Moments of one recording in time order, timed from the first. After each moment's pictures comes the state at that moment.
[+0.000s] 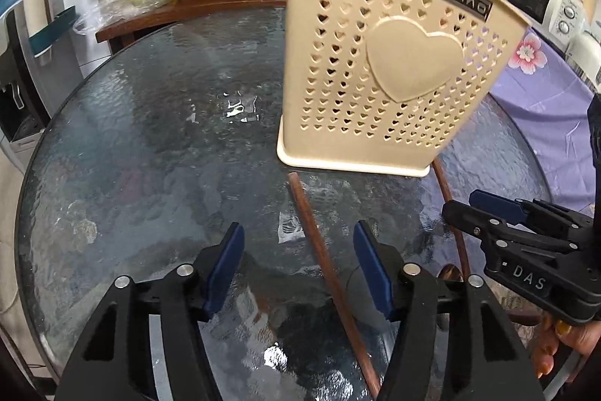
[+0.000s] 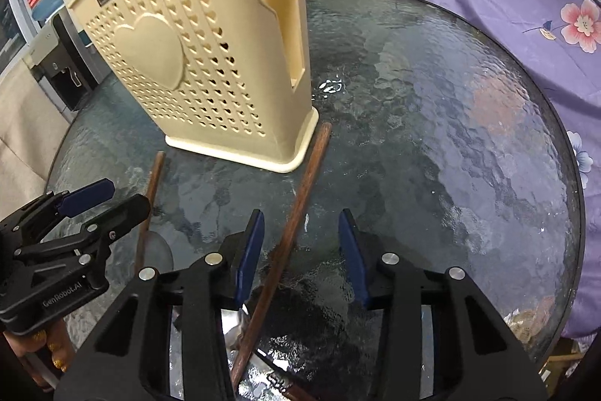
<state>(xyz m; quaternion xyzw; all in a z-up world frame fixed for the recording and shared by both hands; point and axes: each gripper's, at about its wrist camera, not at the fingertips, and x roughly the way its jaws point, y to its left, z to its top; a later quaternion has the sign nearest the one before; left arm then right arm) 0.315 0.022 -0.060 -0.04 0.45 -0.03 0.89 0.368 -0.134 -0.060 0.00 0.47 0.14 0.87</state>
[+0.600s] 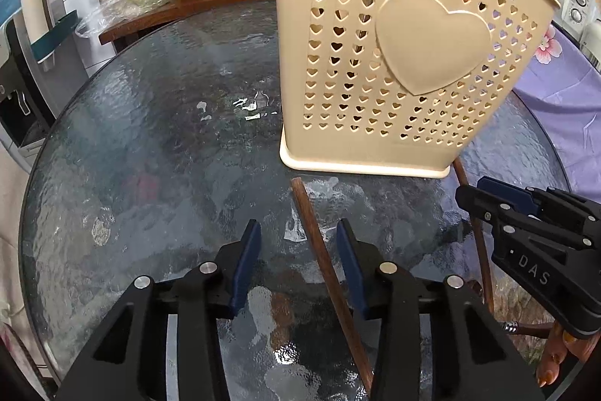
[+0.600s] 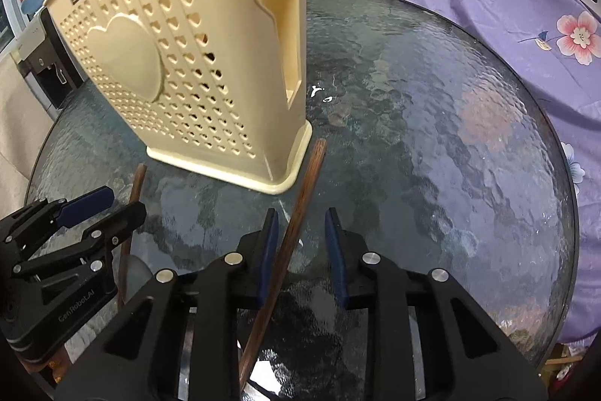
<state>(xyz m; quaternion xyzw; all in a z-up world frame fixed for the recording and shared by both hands) 0.333 0.013 -0.065 -0.02 0.46 0.00 0.89 0.389 -0.120 -0.062 -0.02 0.47 0.12 0.87</state>
